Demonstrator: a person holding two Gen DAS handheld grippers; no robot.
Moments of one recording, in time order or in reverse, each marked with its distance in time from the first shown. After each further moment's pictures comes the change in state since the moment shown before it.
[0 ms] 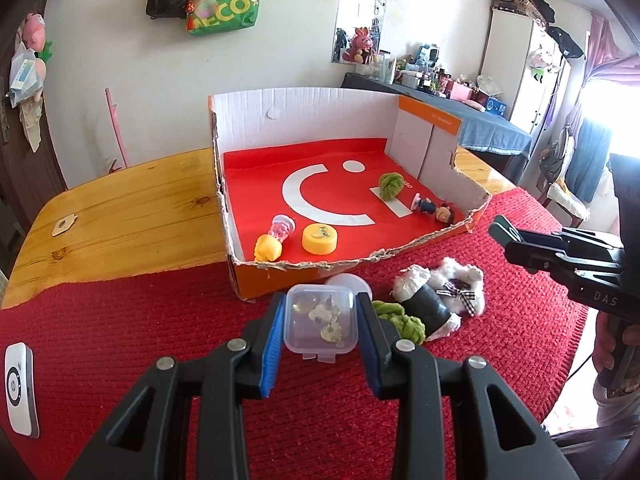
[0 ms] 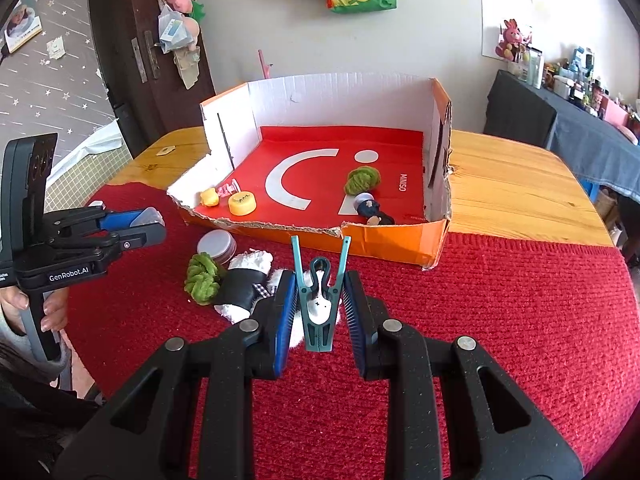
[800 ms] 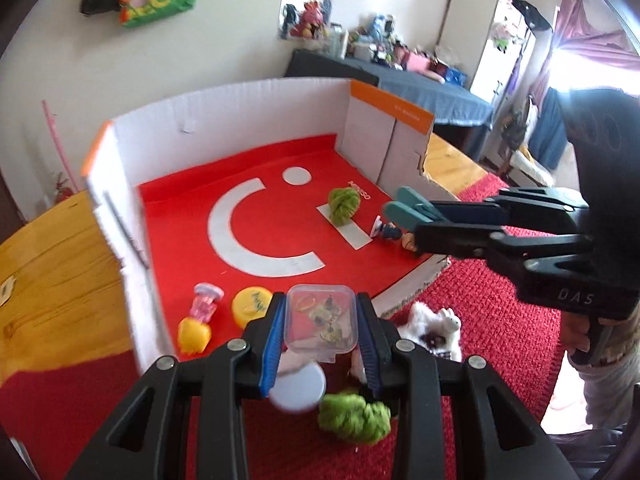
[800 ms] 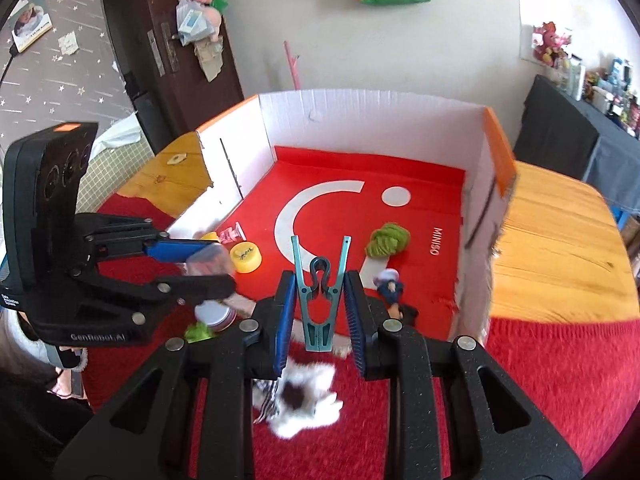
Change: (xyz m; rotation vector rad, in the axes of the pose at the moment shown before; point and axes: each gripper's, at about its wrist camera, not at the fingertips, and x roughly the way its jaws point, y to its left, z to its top) left arm 0.061 -0.023 0.063 0.103 0.126 -0.167; right arm 0.055 -0.008 0.073 -0.050 0.064 0.105
